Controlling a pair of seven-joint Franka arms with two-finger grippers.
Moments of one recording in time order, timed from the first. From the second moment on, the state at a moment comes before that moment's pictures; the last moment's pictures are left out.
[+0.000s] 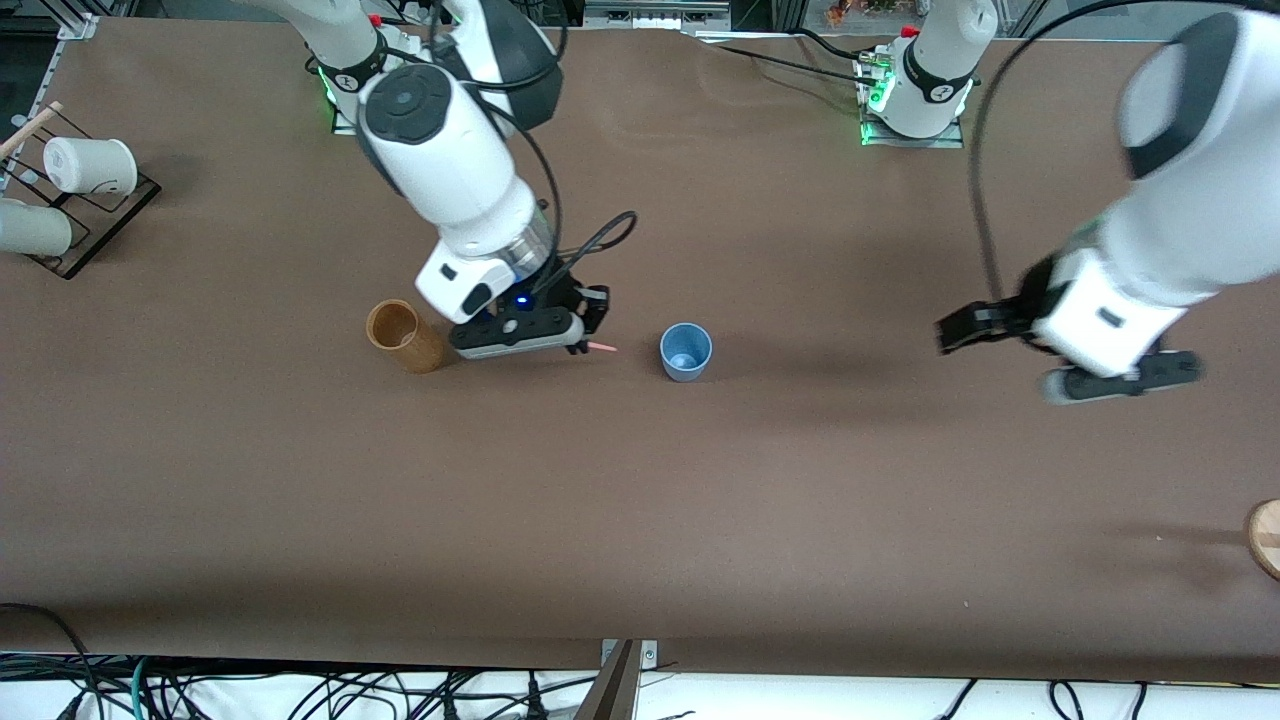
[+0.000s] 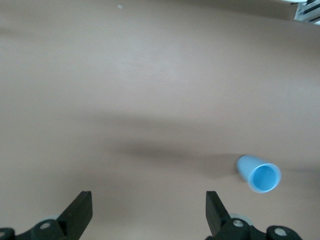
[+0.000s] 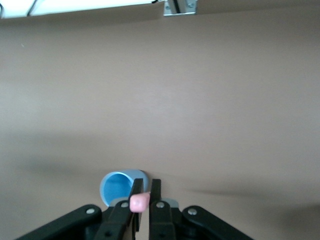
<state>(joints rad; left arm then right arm) -0.10 0.34 -0.03 -1.21 -0.09 1.49 -0.27 0.62 0.46 0.02 -1.40 0.10 2.20 0.58</state>
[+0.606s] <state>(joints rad) 0.05 0.25 -0.03 -1.31 -0.08 1.44 0.03 0.71 0.58 0.02 -1.36 0.10 2.30 0.77</state>
